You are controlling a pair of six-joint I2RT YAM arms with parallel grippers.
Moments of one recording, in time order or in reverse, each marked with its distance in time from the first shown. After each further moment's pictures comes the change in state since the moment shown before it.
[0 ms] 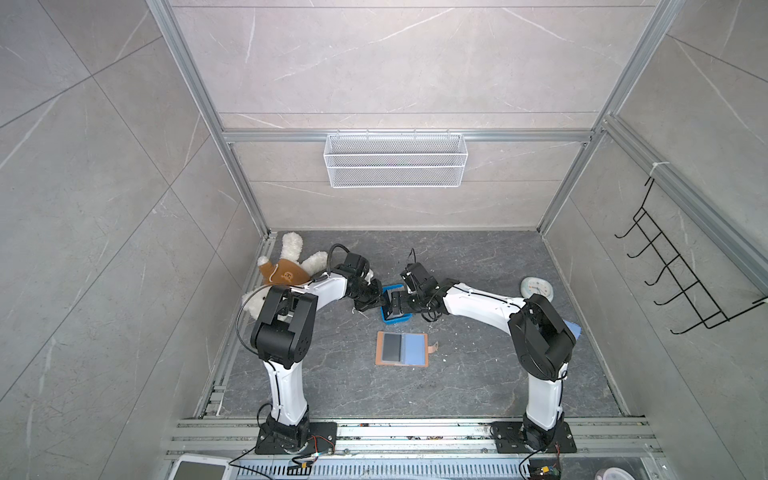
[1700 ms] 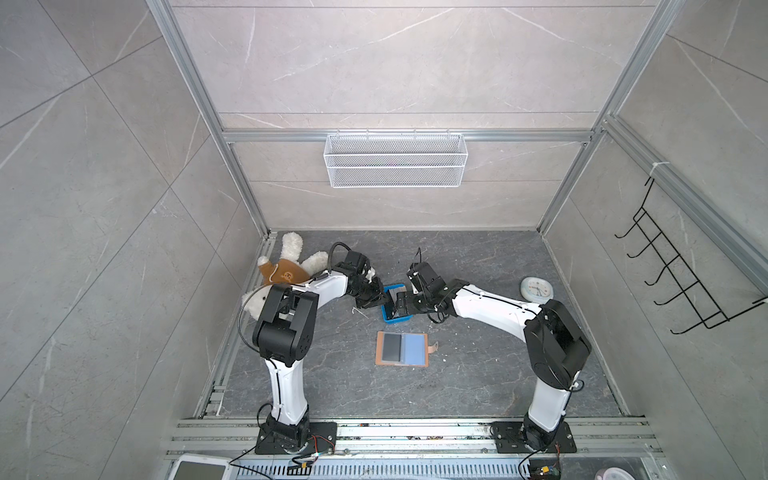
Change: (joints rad) left arm -0.007 0.021 0.033 -0.010 0.030 0.013; right arm -0.006 -0.108 -0.060 -0.026 -0.001 -0.029
